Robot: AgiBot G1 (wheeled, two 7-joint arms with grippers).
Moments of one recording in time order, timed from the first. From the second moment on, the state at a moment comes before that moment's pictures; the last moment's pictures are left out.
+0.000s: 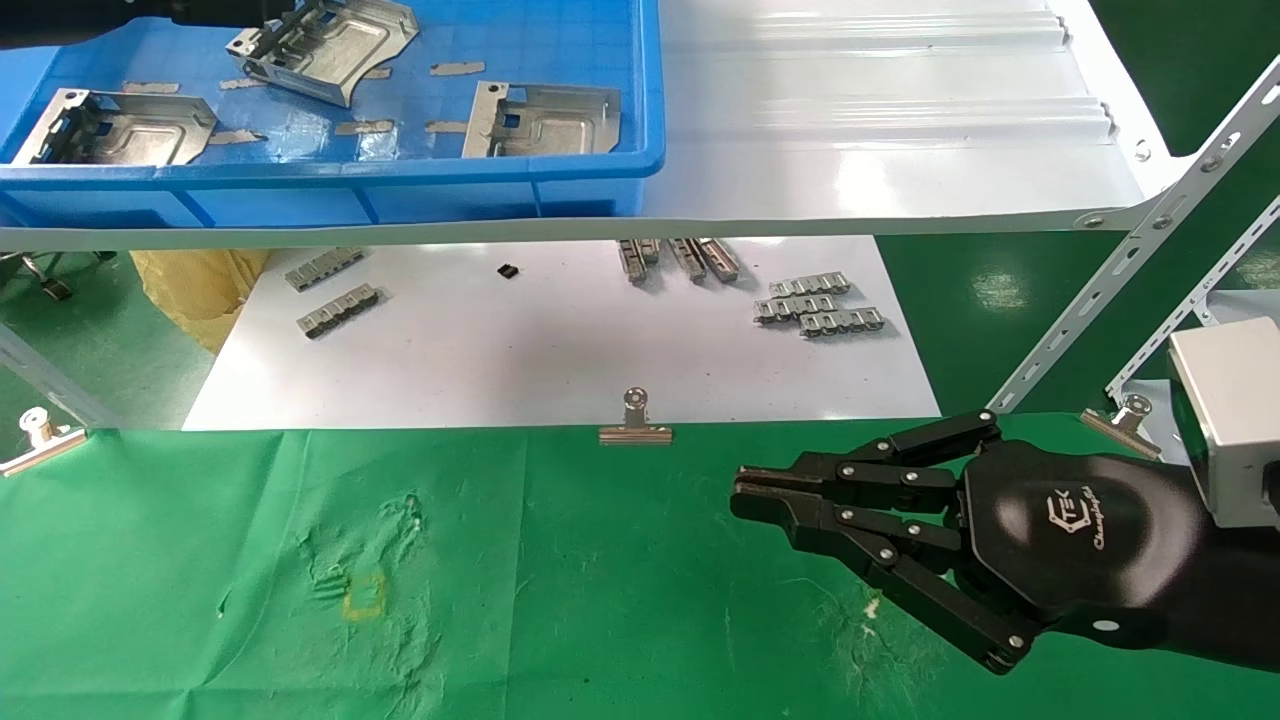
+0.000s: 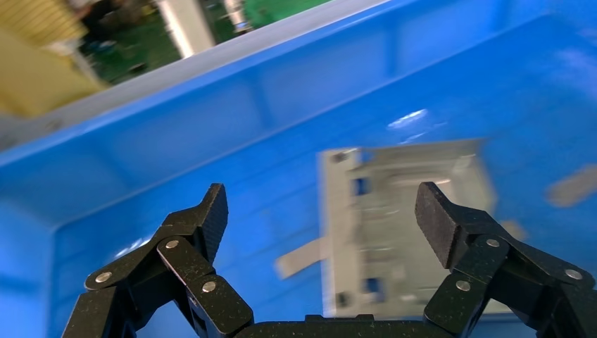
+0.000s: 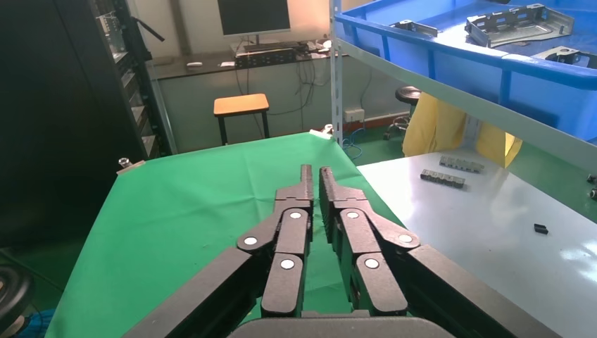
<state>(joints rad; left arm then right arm) -2.11 1.07 0.57 -0.09 1.45 0.87 -0.13 1.08 -0.56 -0.38 1.23 -0.64 -1.43 0.10</state>
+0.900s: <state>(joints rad) -2.09 1.11 0.56 -0.01 1.44 0.77 -0.11 1.08 -0.56 -0.38 1.23 -0.64 -1.43 0.10</state>
